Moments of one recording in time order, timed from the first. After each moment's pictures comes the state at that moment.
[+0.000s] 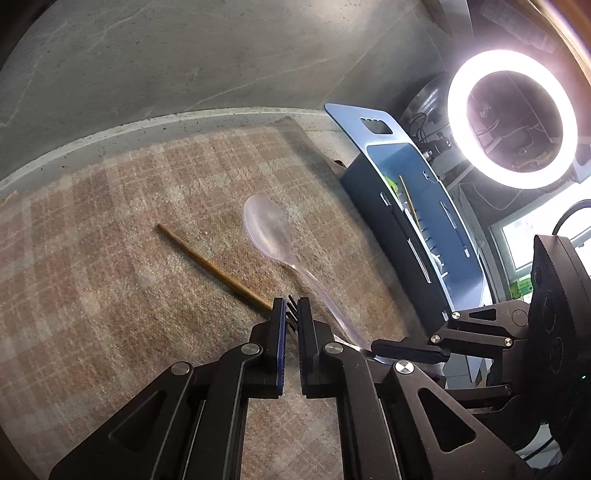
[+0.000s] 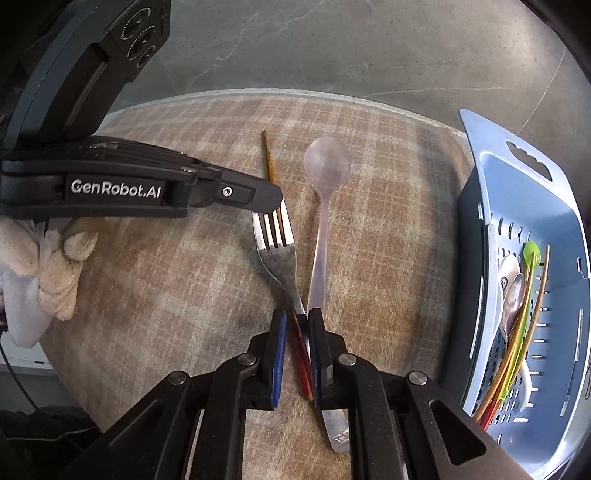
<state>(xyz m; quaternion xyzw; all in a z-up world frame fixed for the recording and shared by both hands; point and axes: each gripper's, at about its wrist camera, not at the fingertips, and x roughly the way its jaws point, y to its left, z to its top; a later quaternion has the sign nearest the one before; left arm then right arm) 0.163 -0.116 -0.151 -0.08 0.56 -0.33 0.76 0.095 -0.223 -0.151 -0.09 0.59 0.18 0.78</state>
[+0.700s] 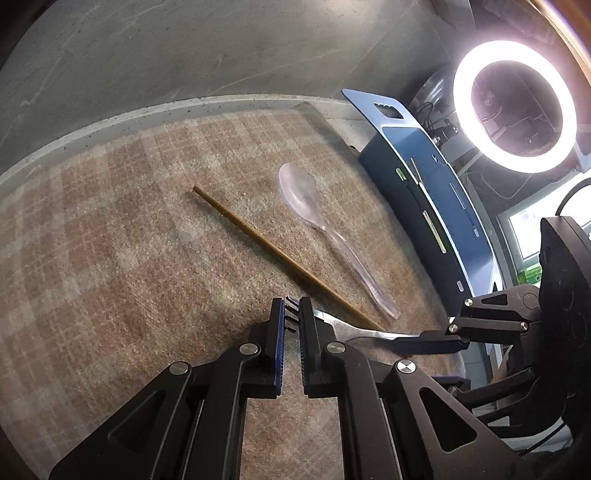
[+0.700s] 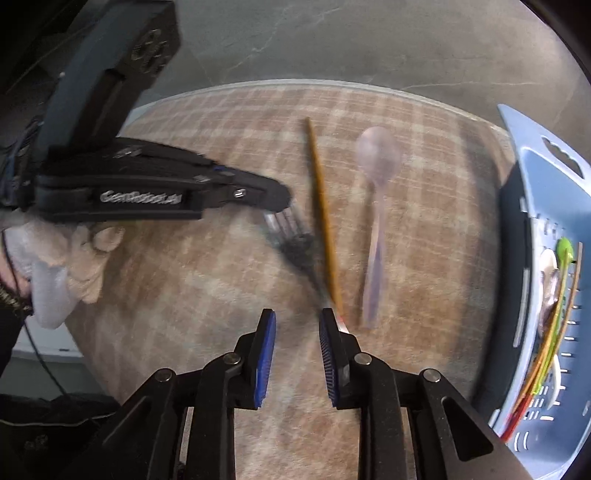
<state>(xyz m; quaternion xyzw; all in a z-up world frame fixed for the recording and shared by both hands) 0.140 -0.080 -0.155 -0.06 0.57 -0.32 0.75 0.074 -0.198 -0.151 -0.07 0.60 0.24 0.75</state>
